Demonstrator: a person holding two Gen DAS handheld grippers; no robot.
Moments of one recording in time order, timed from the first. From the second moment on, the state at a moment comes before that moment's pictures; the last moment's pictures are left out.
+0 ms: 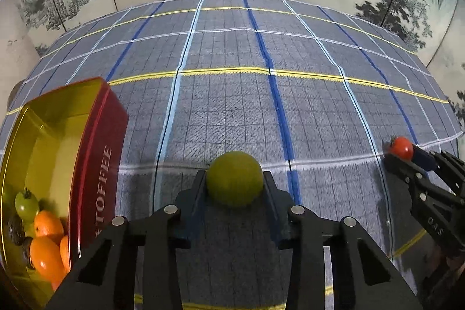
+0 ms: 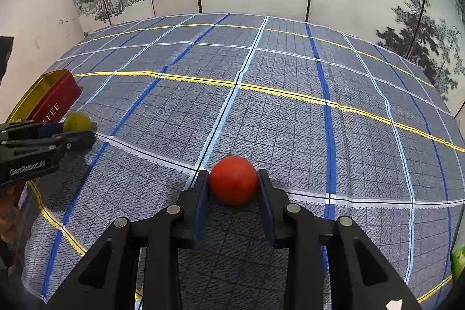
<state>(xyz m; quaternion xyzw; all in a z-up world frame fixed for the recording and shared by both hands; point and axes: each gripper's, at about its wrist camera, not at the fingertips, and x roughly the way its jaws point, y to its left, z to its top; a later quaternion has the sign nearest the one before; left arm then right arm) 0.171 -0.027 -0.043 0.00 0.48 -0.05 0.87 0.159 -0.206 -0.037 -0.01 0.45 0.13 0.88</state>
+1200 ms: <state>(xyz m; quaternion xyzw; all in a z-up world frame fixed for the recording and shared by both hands) 0.082 0.019 0.014 -0.05 0.44 -0.02 0.90 0.158 -0.205 -0.037 -0.01 0.45 0.13 0.89</state>
